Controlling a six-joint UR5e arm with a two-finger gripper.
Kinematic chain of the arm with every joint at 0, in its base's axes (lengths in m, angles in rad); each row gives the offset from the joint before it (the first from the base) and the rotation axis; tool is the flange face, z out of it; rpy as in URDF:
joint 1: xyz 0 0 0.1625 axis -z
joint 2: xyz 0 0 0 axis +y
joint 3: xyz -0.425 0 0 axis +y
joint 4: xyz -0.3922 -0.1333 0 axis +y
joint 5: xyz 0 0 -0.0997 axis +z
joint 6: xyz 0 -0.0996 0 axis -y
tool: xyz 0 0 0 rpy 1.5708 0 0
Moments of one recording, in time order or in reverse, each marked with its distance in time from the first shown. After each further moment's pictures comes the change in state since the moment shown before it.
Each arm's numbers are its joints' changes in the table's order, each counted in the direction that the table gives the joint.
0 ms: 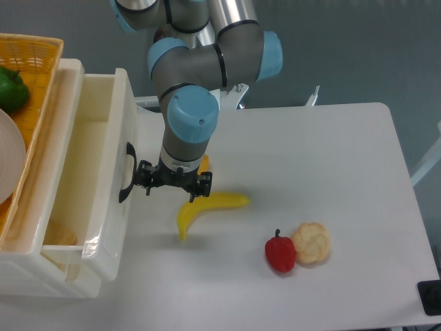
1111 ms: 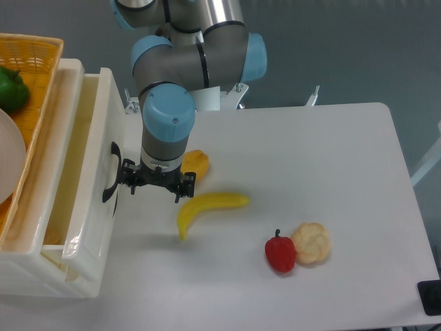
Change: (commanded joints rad) arm 0.070 -0.005 -0.011 0.000 -0.029 -0.043
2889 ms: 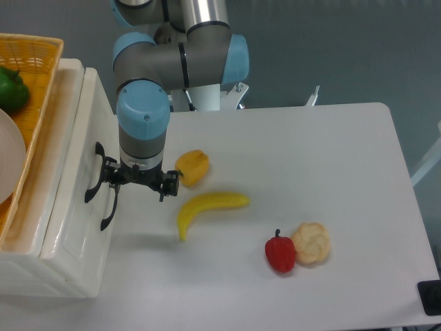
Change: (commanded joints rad) arm 0.034 -0.002 -0.014 0.000 -0.006 -0.015
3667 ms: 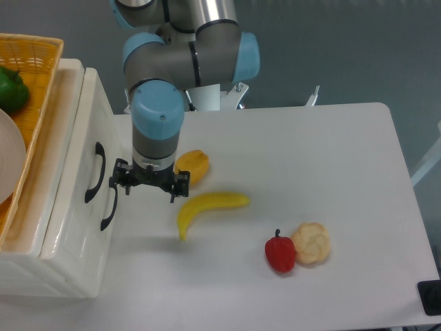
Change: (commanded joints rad) arm -0.101 0.000 -0.009 -0.002 0.000 0.058
